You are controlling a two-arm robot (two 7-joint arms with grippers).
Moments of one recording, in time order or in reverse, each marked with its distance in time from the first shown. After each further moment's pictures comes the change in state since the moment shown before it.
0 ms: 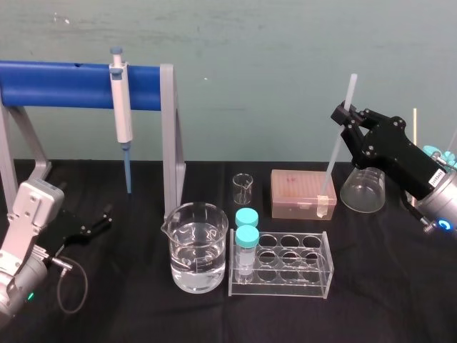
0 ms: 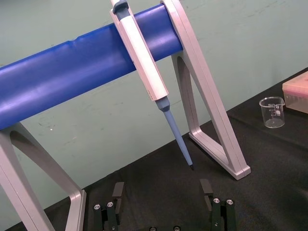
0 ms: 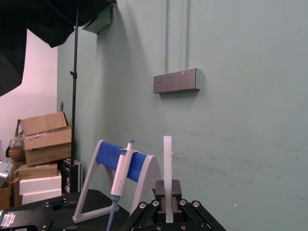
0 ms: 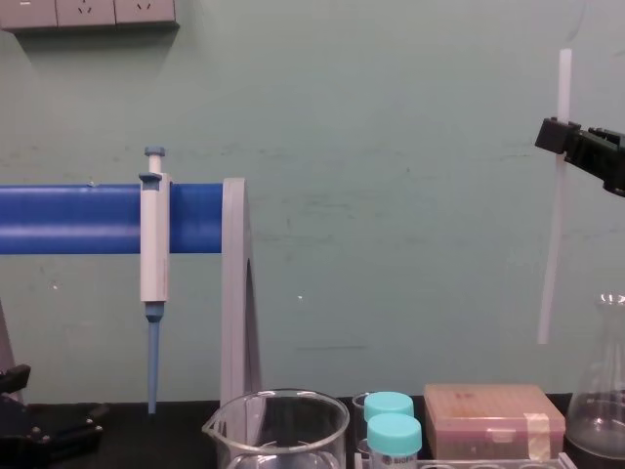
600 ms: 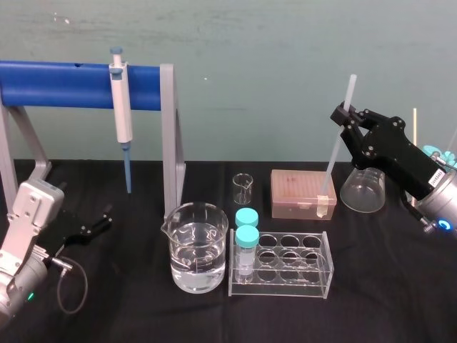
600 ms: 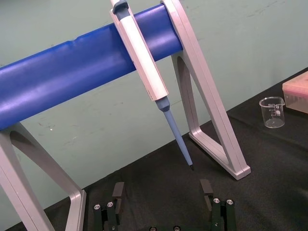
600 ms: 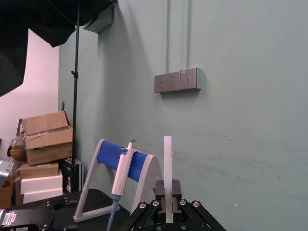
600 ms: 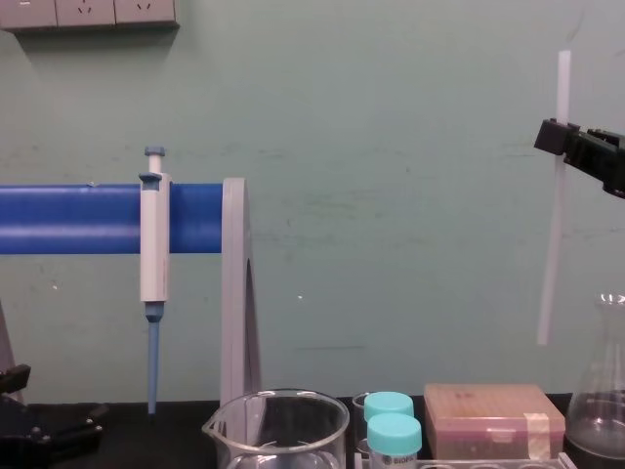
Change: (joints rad) left arm 0.000 0.000 0.000 0.000 0.000 0.000 0.000; right arm 0.004 0.000 -0.002 0.007 0.001 -0.001 0.008
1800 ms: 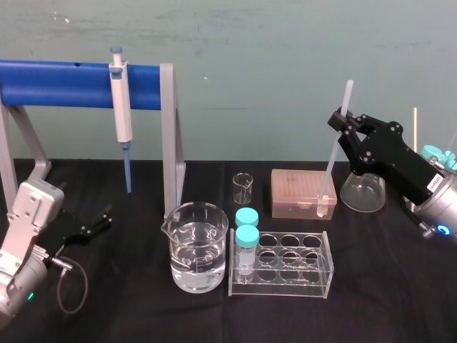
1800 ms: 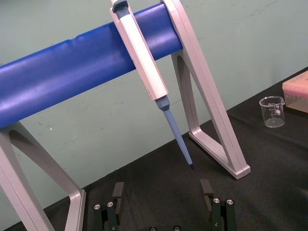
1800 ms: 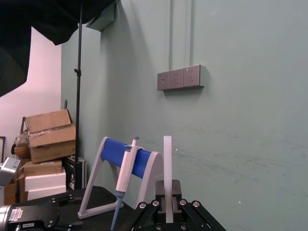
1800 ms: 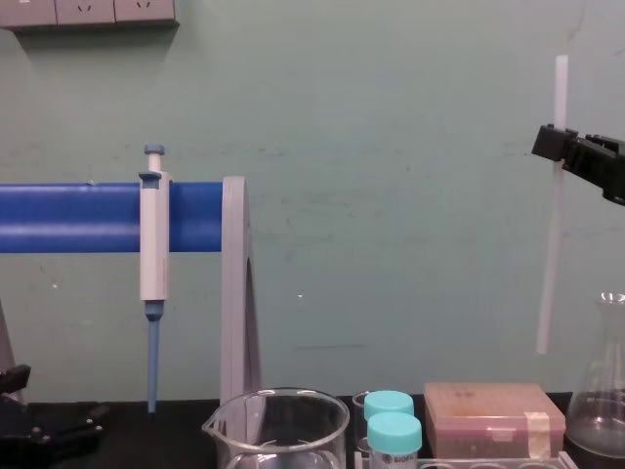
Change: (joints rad) left arm 0.000 0.000 0.000 0.000 0.000 0.000 0.000; right arm -0.017 0.007 -0.003 -0.019 -0.001 0.003 -0.001
